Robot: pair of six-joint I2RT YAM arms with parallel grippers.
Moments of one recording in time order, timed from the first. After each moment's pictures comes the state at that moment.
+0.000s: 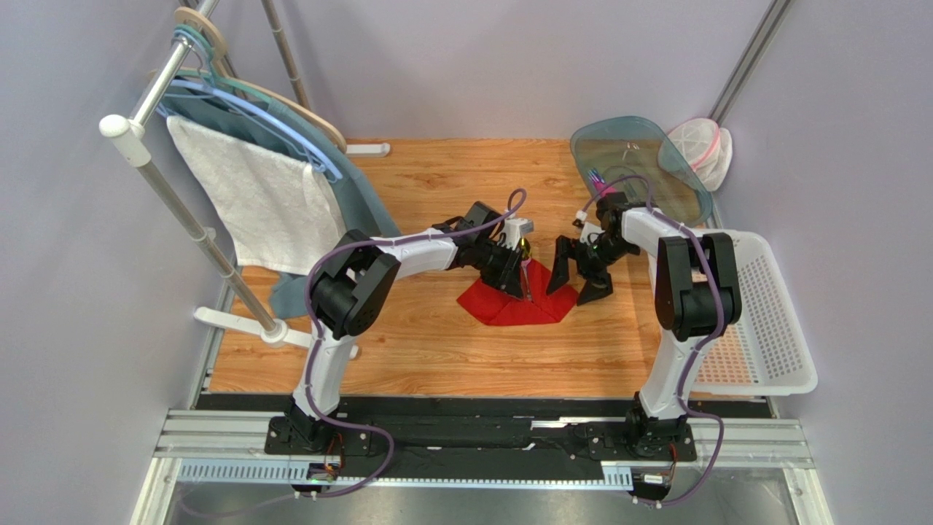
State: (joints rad) left arm -0.71 2.14 1.45 -0.22 0.62 -0.26; right arm 0.09 1.92 1.25 -0.86 -0.52 0.14
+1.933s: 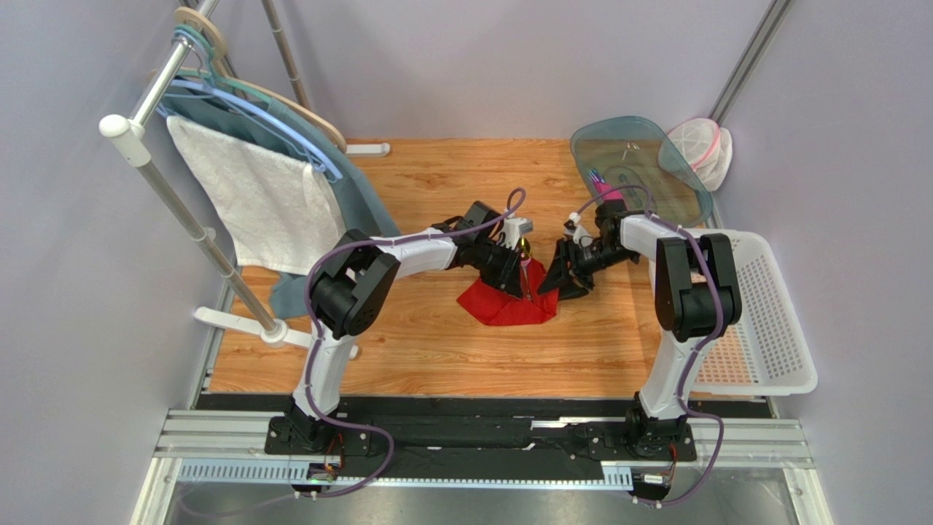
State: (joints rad) left arm -0.70 2.14 1.45 -0.22 0.62 -0.26; right arm 0.09 1.92 1.19 -0.78 -0.88 0.19
